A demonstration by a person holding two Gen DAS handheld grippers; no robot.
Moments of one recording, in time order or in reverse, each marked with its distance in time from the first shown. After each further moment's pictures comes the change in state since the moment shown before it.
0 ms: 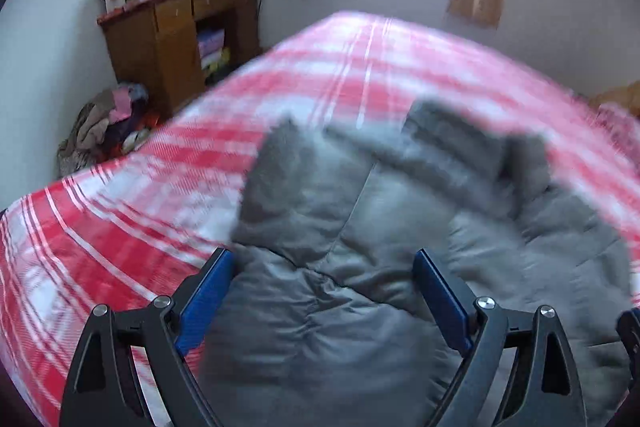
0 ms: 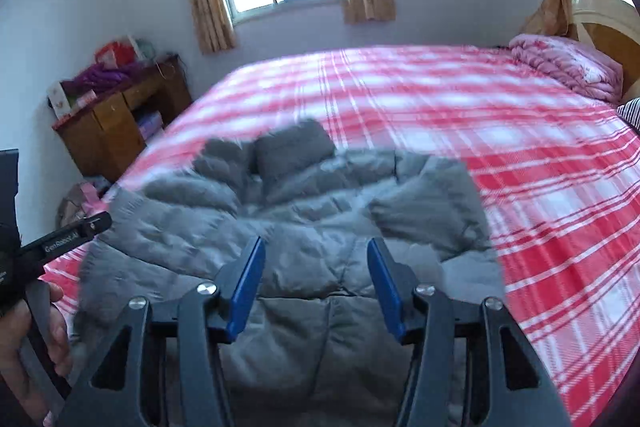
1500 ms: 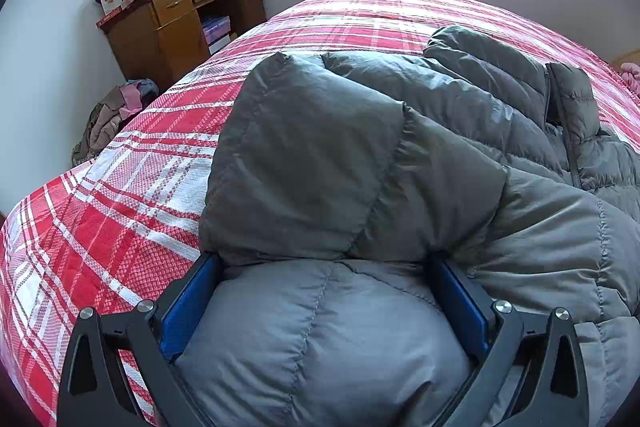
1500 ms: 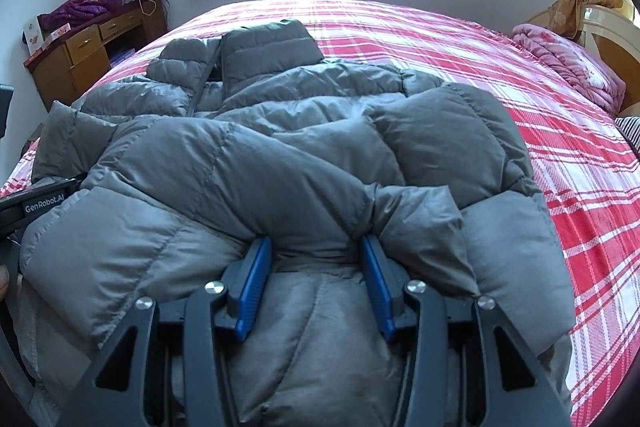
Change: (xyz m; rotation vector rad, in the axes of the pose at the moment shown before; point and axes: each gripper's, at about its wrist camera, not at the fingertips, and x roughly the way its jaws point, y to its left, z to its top) left arm 0.033 -0.014 -0.016 0.067 0.031 0.083; right arm 0.057 0.000 -0.042 -0.109 0.139 -0.129
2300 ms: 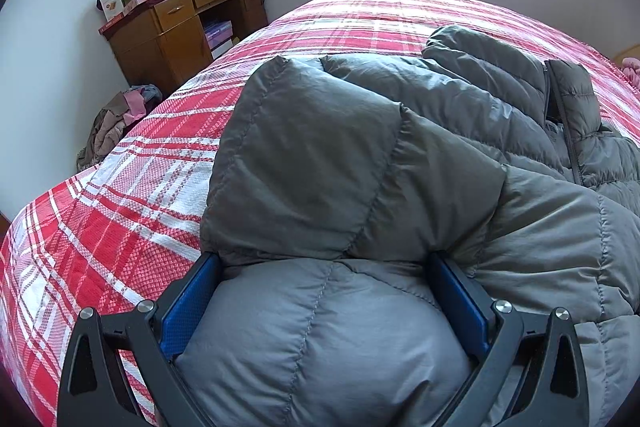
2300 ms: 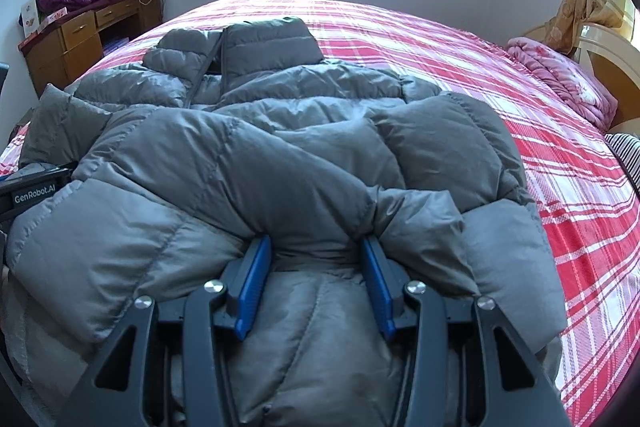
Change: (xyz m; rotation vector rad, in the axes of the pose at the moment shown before) left arm -0.005 -0.007 -0.002 0.014 -0.011 0.023; right arm 0.001 0.009 0.000 -0.044 0.001 -0.064
